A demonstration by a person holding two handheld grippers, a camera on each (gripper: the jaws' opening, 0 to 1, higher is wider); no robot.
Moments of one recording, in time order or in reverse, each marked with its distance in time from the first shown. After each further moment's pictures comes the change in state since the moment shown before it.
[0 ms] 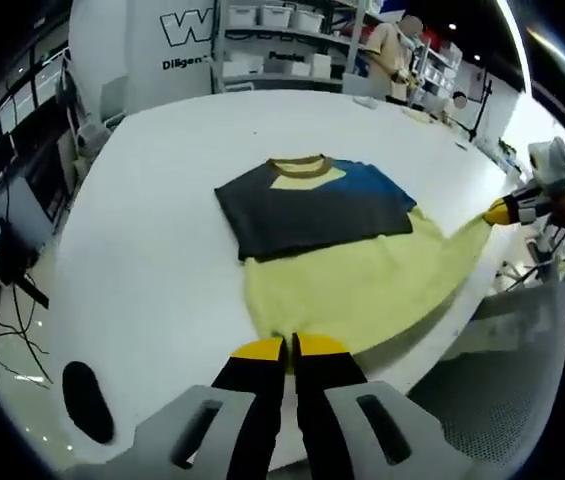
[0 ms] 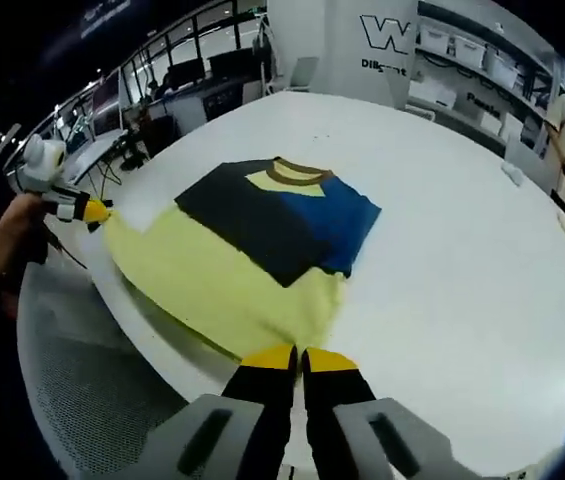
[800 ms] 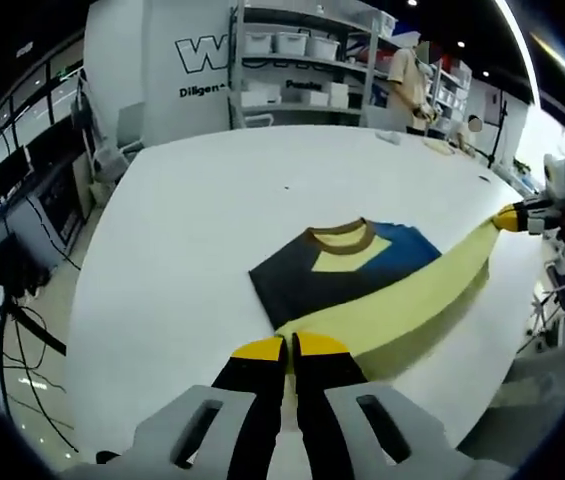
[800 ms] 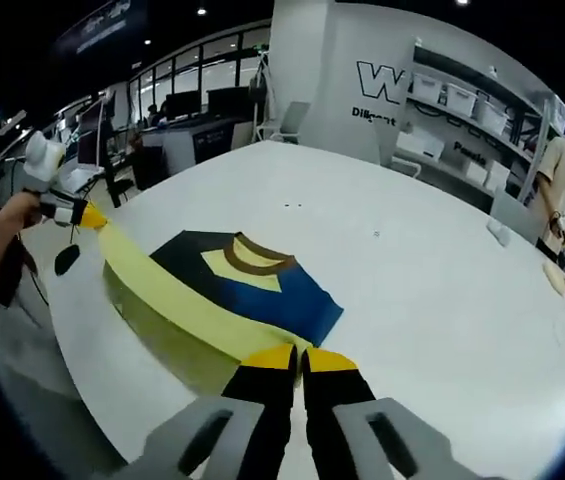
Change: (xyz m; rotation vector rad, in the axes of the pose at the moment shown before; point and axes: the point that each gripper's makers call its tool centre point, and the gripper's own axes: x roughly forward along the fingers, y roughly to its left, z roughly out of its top) left arm 0.050 0.051 0.105 -0.022 -0.128 0.080; right arm 0.044 -0.058 0.103 -0.050 -0.152 -0.092
